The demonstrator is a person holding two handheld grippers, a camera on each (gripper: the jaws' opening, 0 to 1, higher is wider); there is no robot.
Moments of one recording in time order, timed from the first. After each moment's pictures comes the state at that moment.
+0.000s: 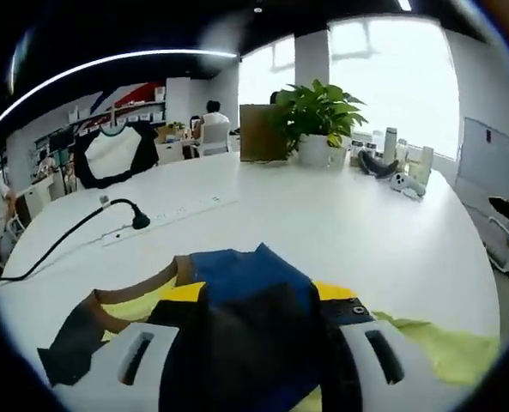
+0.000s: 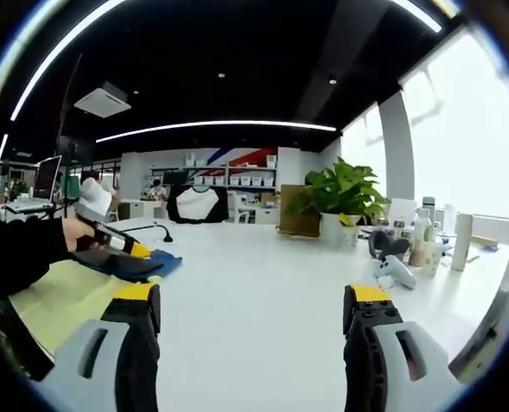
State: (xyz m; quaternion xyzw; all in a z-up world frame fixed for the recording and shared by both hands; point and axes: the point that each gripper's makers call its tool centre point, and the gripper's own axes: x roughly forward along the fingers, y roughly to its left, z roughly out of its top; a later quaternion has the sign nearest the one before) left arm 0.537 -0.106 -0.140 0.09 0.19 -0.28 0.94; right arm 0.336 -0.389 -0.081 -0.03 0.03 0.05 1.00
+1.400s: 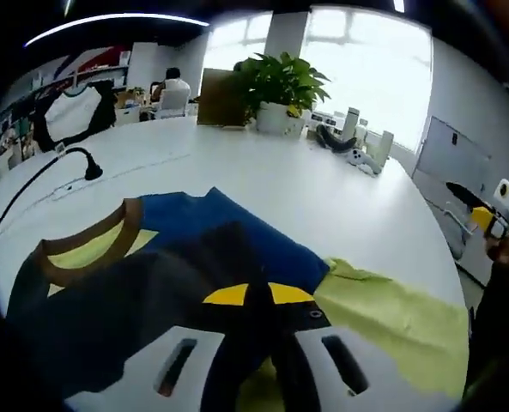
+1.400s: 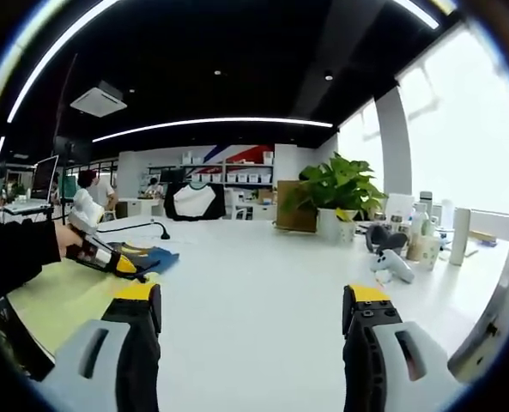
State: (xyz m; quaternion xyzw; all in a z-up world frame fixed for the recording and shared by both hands) left arm 0.508 -0.122 -0.188 0.02 0.28 -0.38 0.88; right arm 0.336 -0.395 -0.087 -0.02 0.04 0.05 1.00
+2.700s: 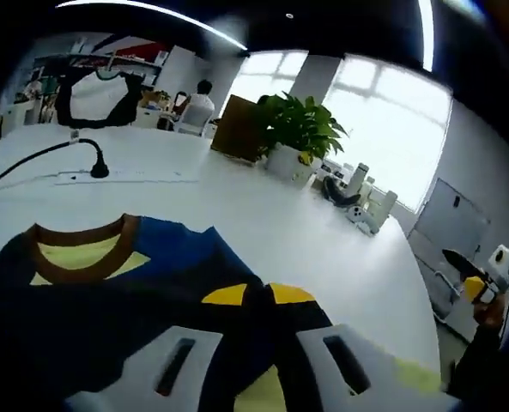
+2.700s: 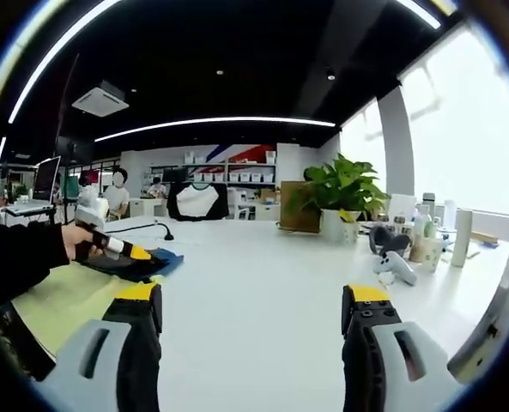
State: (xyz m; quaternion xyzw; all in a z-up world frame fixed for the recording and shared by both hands) left arm 0.513 -0.135 -0.135 -0.06 0.20 -0.36 0.91; right arm 0.333 -0.387 -0.081 -0.02 0.04 0.05 1.00
